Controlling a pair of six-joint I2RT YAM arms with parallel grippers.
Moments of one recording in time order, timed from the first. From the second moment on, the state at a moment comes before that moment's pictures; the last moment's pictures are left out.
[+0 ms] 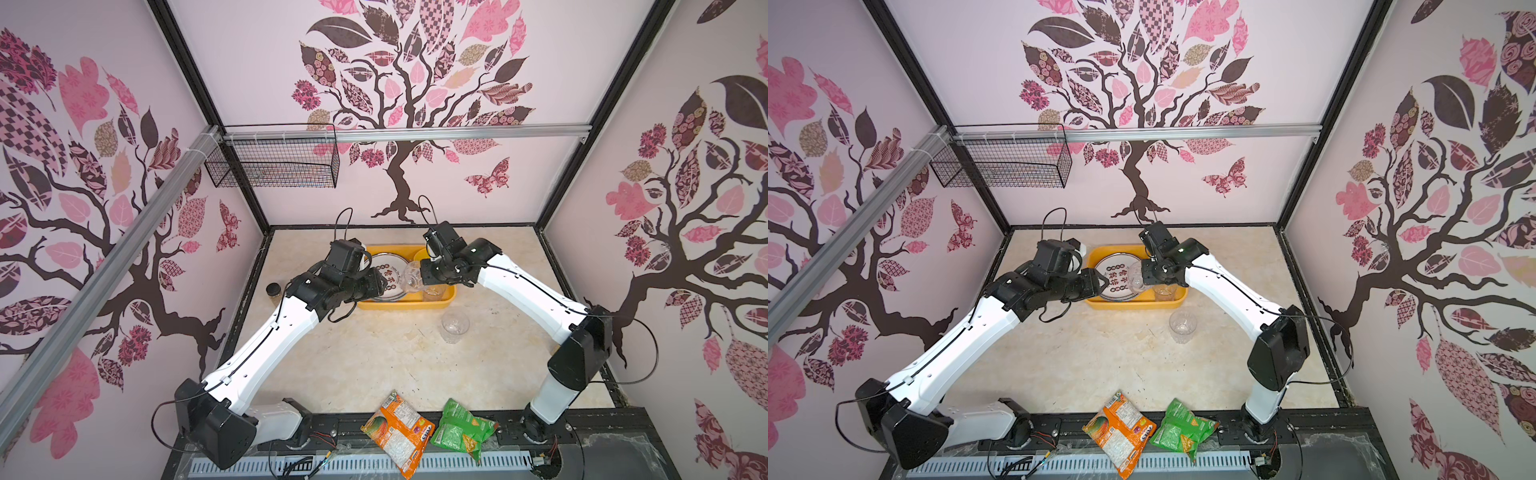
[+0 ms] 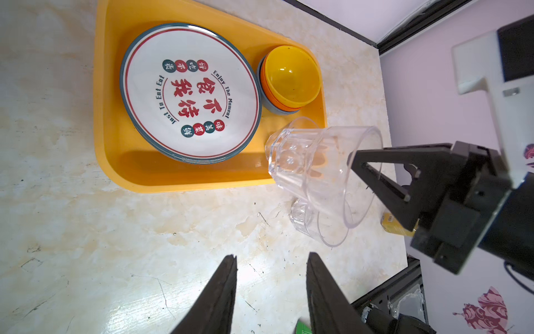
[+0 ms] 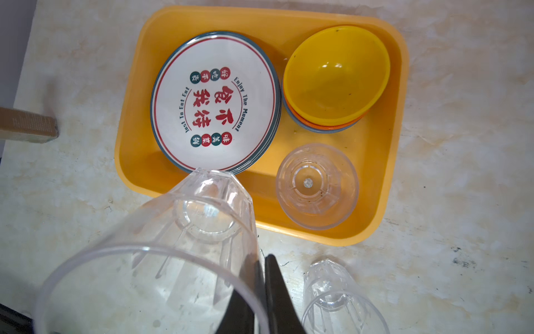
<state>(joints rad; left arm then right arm) -0.55 1.28 1.27 -0.76 0.14 -0.66 0.65 1.72 1.68 -0.93 0.09 0.47</state>
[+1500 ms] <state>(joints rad) -0.54 1.11 0.97 -0.60 0.27 -0.63 0.46 1.82 1.70 -1.03 0.06 0.38</state>
